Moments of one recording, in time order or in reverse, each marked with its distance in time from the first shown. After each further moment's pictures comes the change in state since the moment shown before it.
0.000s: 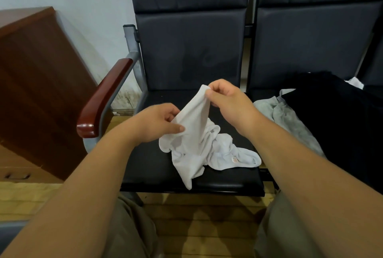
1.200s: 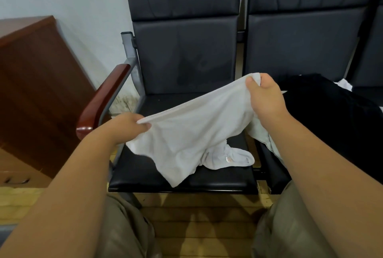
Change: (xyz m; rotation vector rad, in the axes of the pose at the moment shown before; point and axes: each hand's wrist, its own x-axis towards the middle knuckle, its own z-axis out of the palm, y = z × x) left_hand -0.020 -0.030 -0.029 0.189 0.095 -0.269; right_hand 0.003 0.022 -0.075 -0.034 0.443 0.095
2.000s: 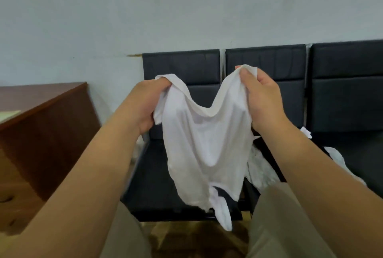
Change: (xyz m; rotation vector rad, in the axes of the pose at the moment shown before) left_hand -0.200 0.175 -0.111 -1.030 0.282 0.368; right_hand -0.133 -0.193 -0.113 0.522 -0.012 -0.294
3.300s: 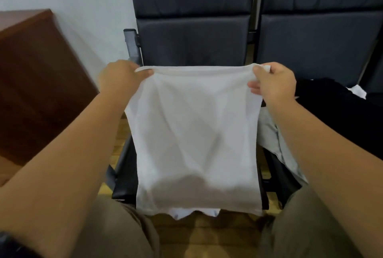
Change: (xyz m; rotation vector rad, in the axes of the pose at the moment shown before) left_hand 0.232 -0.207 -0.088 1.385 0.194 -0.003; right_hand 0.135 0.260 0.028 -0.465 0.172 0.308
